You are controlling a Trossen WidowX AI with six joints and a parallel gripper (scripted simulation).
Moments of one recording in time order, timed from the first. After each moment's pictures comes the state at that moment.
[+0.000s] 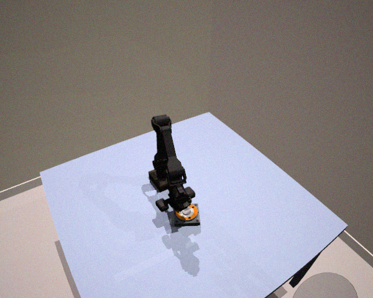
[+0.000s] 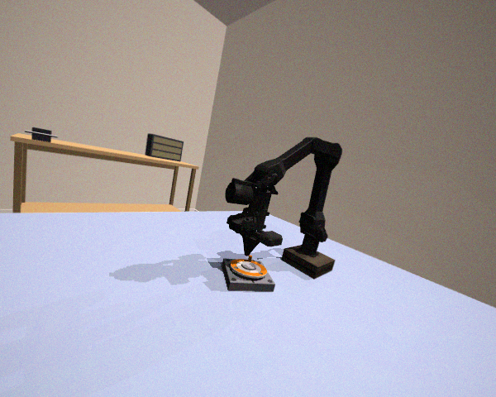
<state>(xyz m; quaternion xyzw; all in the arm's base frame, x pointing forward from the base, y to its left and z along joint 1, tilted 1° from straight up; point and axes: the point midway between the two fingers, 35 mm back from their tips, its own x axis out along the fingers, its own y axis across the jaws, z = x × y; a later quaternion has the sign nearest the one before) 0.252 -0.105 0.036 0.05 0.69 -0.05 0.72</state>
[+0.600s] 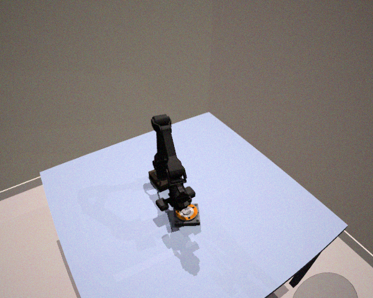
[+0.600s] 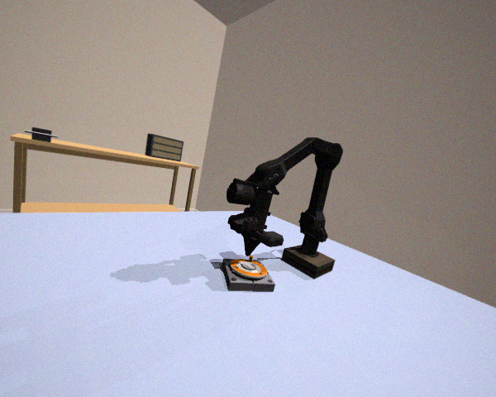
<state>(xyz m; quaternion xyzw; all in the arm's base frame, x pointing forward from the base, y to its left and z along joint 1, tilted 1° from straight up) 0.250 -0.103 0.036 0.05 0.69 -0.06 0.72</state>
